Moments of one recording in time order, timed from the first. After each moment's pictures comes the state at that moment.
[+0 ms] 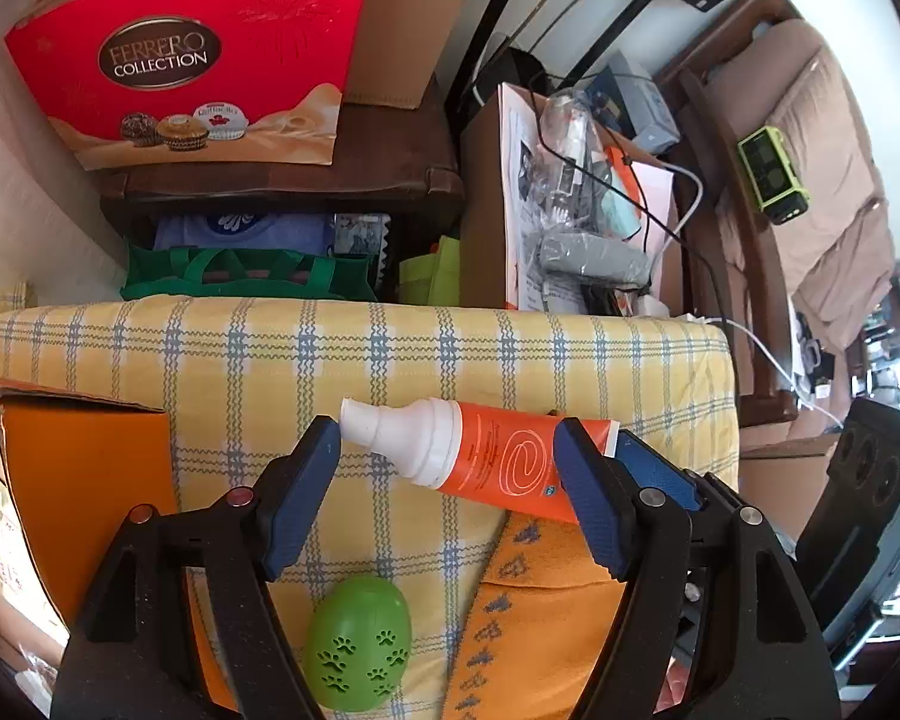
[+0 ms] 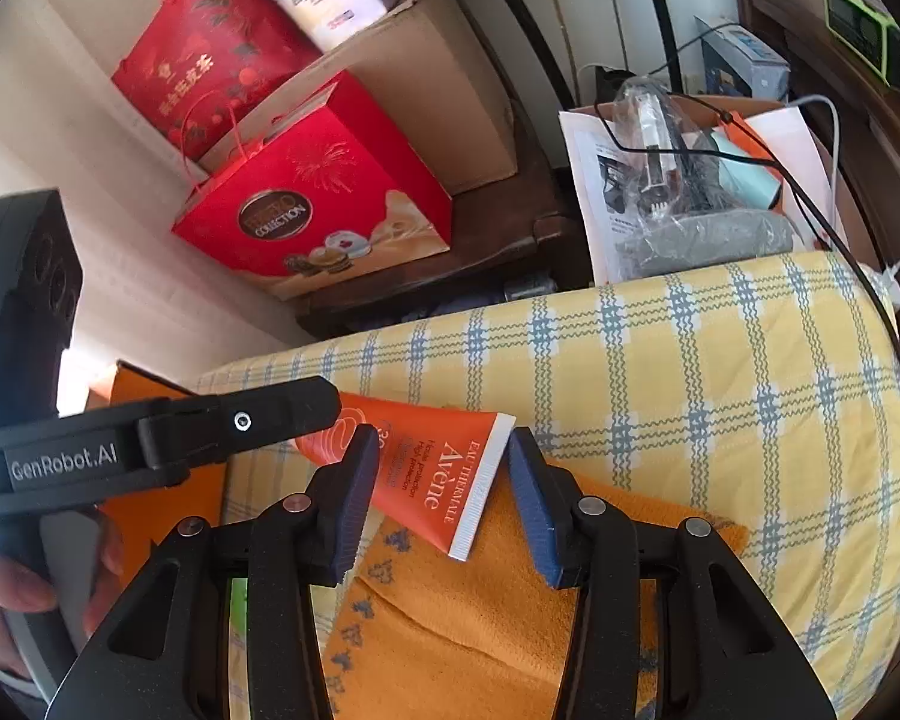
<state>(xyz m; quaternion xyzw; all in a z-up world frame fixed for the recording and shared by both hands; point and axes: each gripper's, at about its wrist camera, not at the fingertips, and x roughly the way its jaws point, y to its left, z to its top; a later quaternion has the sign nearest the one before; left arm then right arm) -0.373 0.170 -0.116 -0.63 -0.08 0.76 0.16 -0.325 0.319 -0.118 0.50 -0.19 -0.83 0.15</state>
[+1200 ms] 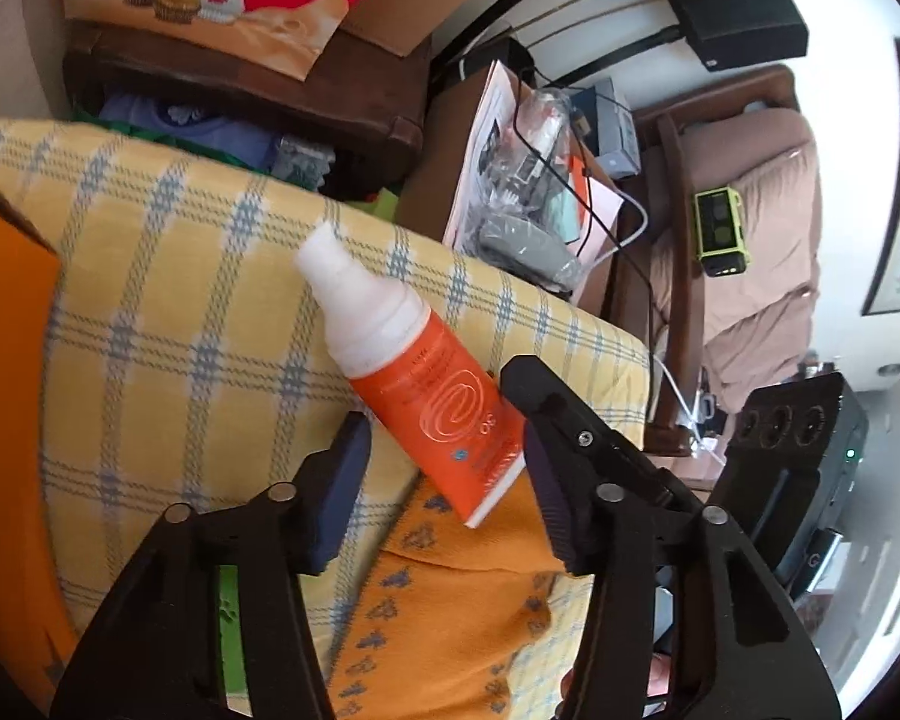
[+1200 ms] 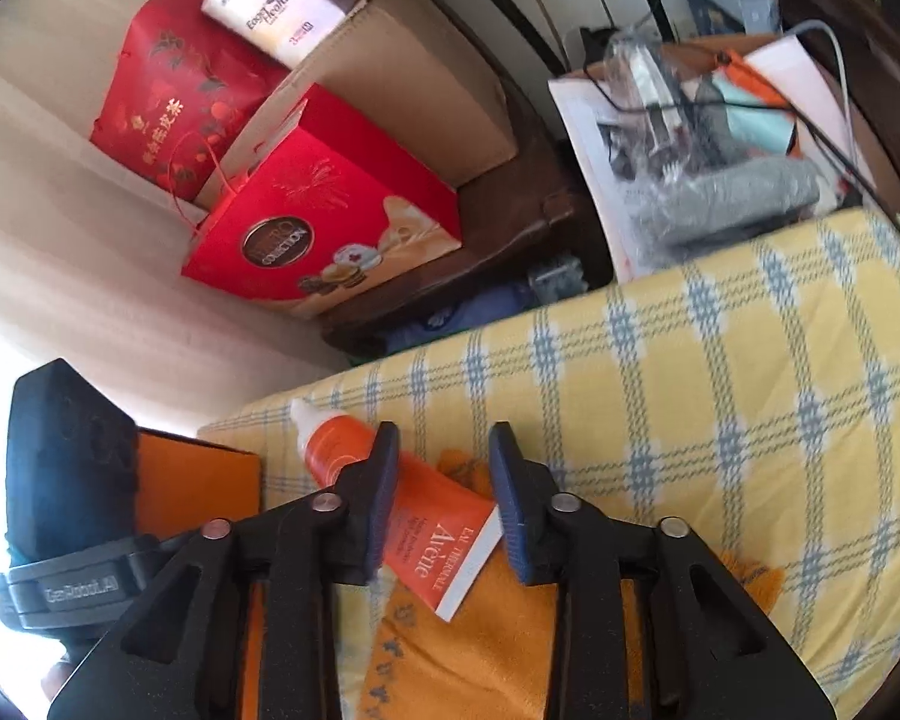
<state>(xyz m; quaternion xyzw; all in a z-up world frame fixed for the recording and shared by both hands) -0.355 0.157 -0.148 -0.65 -0.27 0.69 0.19 -0.351 0.334 -0.133 0.52 -0.27 -0.79 0.16</state>
